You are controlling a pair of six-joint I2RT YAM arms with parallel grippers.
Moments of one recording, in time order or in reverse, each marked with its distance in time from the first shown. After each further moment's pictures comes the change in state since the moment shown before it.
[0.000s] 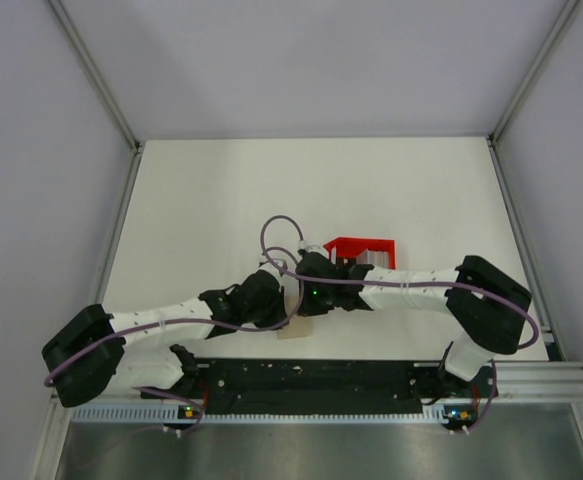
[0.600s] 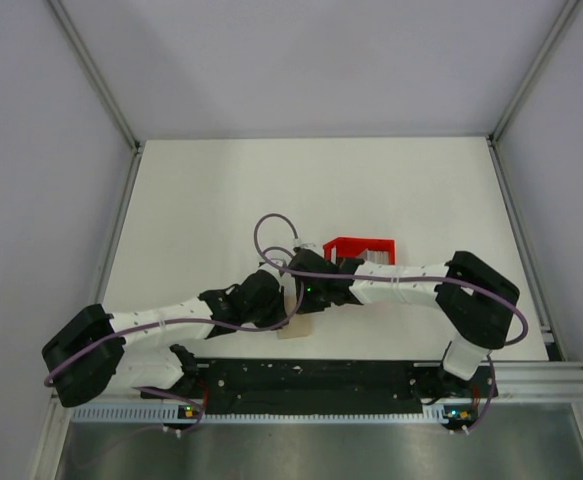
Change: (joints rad) left arm 0.000 0.000 0.000 0.000 0.000 0.000; right arm 0.002 0.066 0.093 -0.099 0.026 0.000
